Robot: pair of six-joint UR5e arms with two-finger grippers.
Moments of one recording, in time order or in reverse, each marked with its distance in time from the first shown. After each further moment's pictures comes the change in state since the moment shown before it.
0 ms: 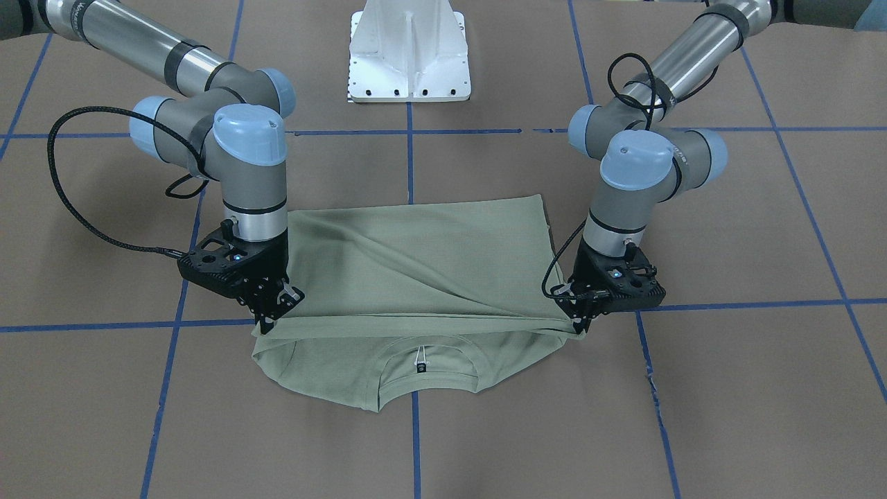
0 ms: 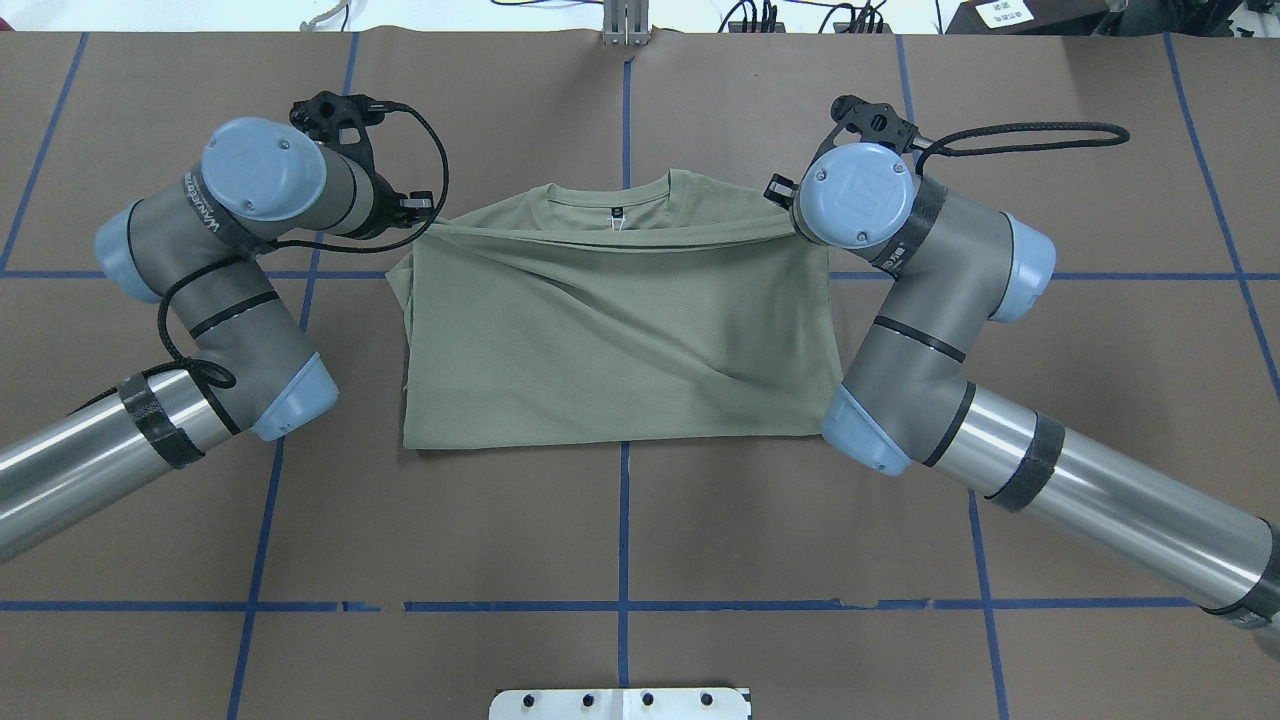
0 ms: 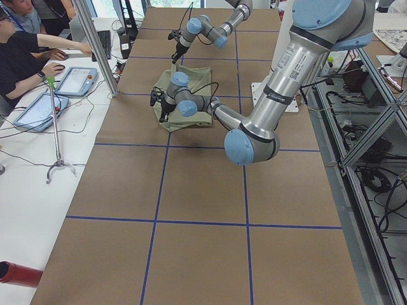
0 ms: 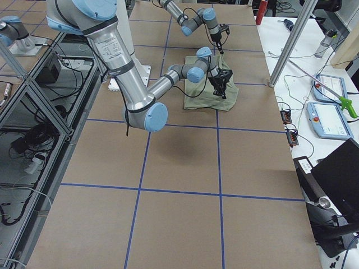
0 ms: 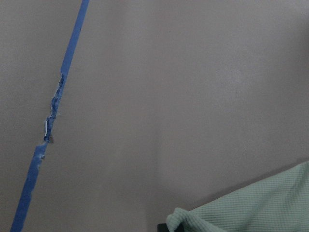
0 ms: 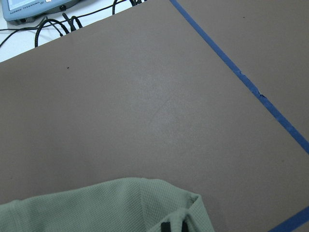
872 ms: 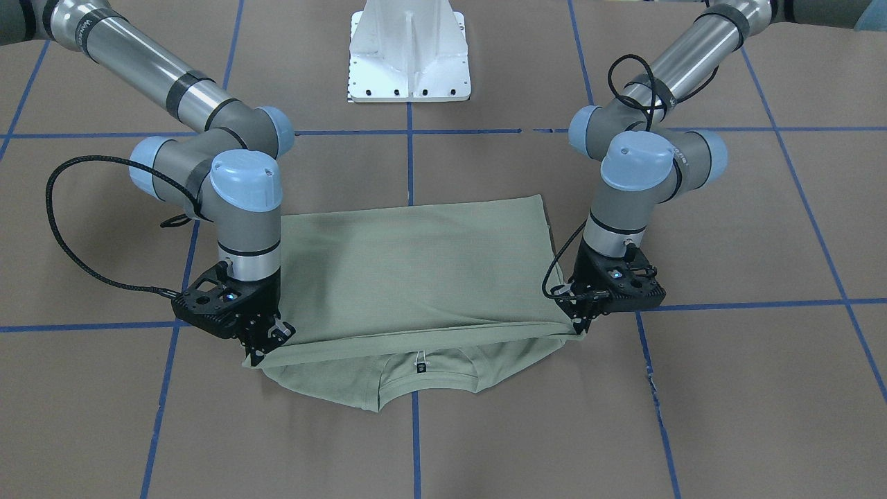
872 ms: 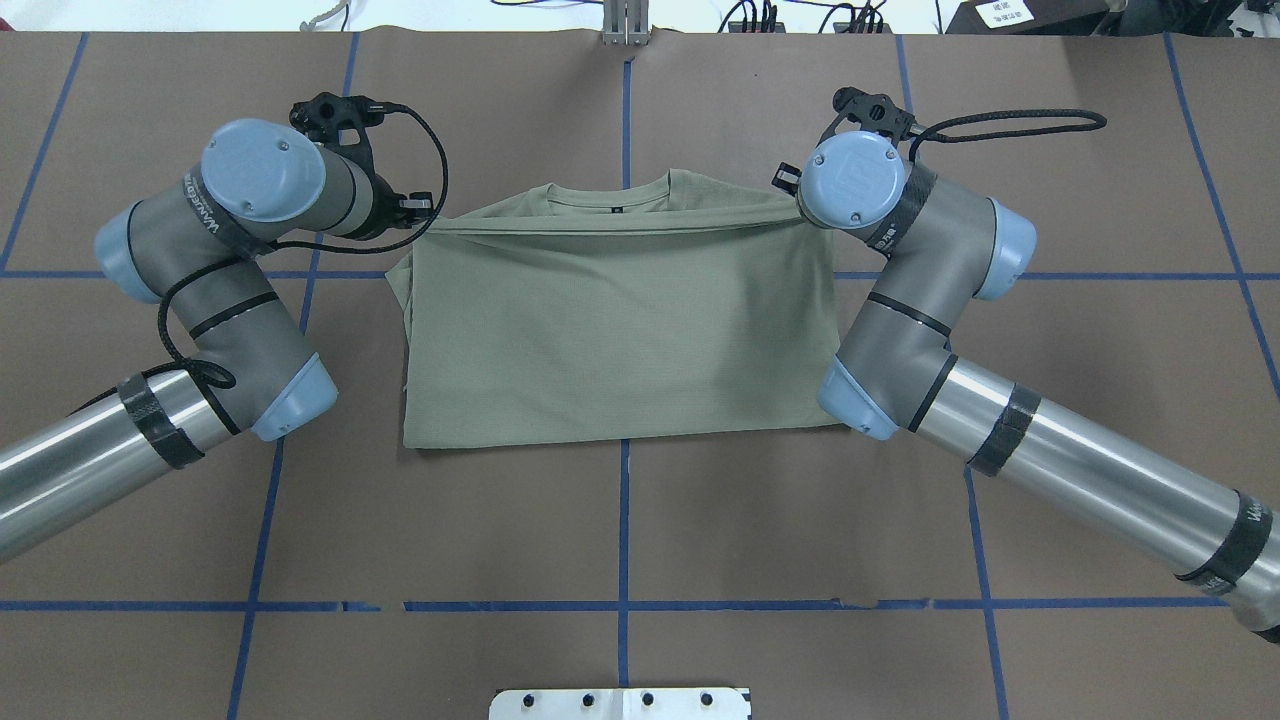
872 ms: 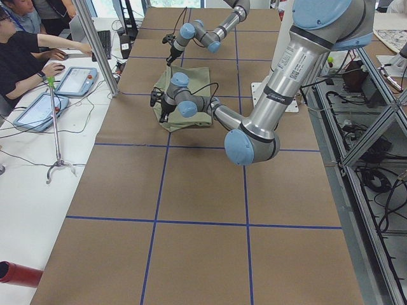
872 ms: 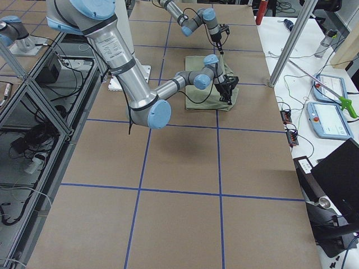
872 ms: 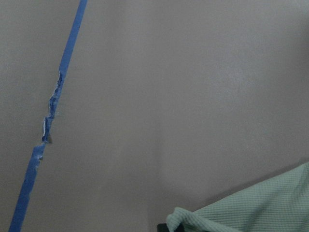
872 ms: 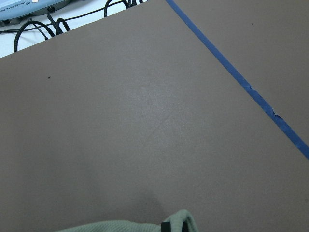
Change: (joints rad) left arm 0.000 0.002 0.002 -0.003 0.000 0.008; right arm 0.027 0.034 -0.154 0.106 -0.001 -0.039
